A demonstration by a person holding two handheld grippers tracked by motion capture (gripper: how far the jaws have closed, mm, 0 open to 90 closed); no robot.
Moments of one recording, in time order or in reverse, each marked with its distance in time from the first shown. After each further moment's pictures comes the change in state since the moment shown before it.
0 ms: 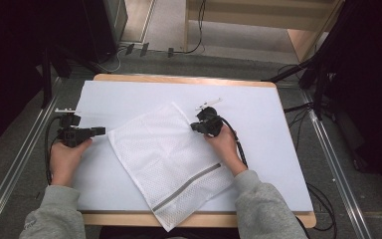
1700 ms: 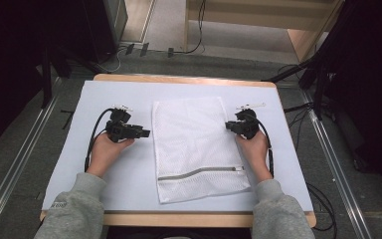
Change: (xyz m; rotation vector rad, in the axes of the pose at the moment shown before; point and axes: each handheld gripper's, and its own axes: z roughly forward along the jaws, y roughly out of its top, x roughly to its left) left arm -0.099 0.026 0.080 0.143 -0.124 0.252; right arm -0.075 -0.057 -0.059 -0.078 -0.151 0.239
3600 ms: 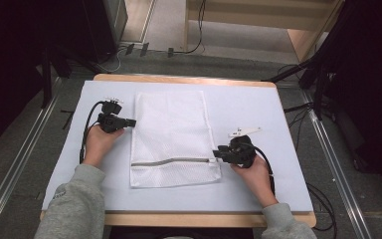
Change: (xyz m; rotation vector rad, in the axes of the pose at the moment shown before) left arm 0.050 0.010 -0.004 -0.019 0.104 -0.061; right arm 0.068 -0.056 -0.049 0.030 0.214 -0.163
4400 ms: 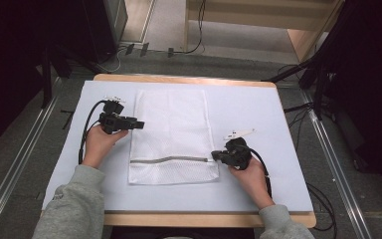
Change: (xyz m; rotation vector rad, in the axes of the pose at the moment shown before) left arm -0.026 0.003 -0.017 -0.025 -0.110 0.058; right arm 0.004 -0.003 0.011 0.050 0.024 -0.001
